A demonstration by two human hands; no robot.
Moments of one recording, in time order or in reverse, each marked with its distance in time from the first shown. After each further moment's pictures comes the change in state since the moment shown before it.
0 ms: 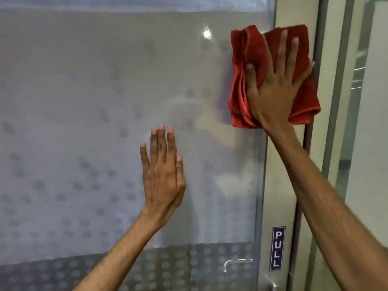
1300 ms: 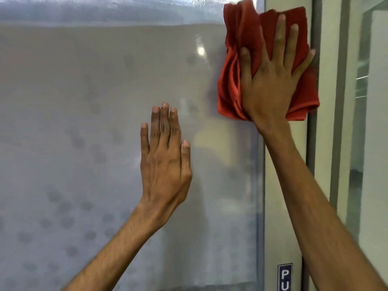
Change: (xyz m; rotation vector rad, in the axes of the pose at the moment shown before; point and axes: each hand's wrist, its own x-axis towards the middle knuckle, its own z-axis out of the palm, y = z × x) left_hand 0.078 0.040 -0.002 -0.054 0.051 0.068; right_hand 0.041 -0.010 0.001 -0.072 0.074 0.047
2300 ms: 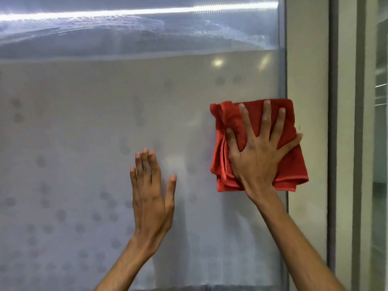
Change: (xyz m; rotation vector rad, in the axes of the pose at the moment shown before) left_hand -0.065 -0.078 -0.031 0.013 -0.003 -0.180; right_hand -0.117 -0.038 0.010 0.042 -0.070 0.005
